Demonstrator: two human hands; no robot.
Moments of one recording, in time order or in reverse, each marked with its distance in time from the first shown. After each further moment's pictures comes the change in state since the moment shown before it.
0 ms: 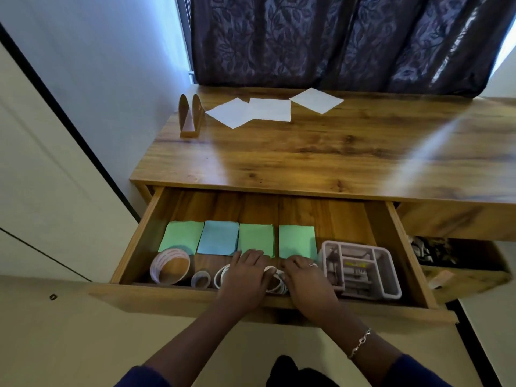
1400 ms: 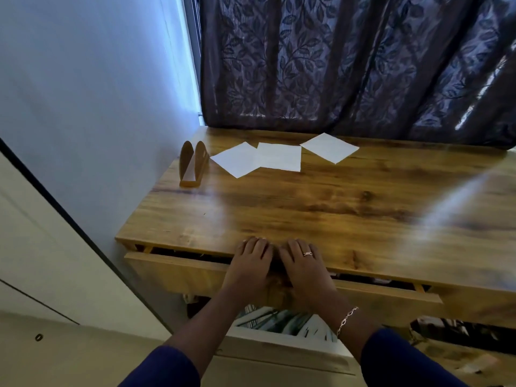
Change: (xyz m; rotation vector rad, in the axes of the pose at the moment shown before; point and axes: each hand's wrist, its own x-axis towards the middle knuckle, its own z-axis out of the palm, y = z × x) left_hand 0.162 -0.044 -0.038 0.364 0.275 0.095; right_hand 0.170 0.055 -0.046 -0.471 0.148 -0.201
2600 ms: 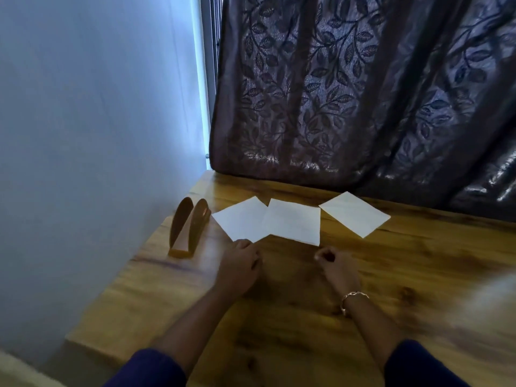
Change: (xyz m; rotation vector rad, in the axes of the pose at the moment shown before) left_hand 0.162 -0.121 0.013 -0.492 0.150 -0.347; right_hand 0.192 0.119 -0.014 0.990 0.150 0.606
